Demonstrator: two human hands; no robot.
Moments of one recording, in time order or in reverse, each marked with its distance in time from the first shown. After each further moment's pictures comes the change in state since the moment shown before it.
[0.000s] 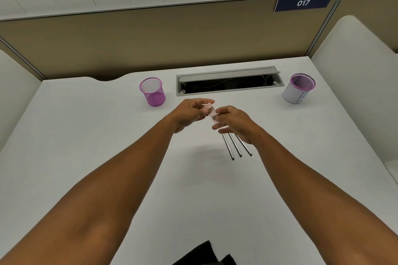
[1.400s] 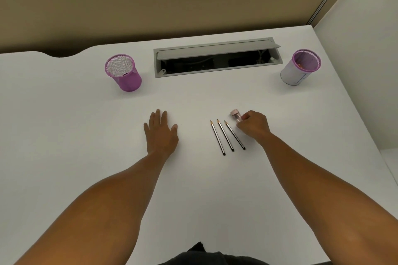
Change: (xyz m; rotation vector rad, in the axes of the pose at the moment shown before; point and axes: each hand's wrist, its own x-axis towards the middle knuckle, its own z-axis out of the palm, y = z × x) left_hand 0.042 -0.167 0.019 0.903 0.448 -0.149; right_hand 0.073 0.106 -0.073 -0.567 0.433 0.276
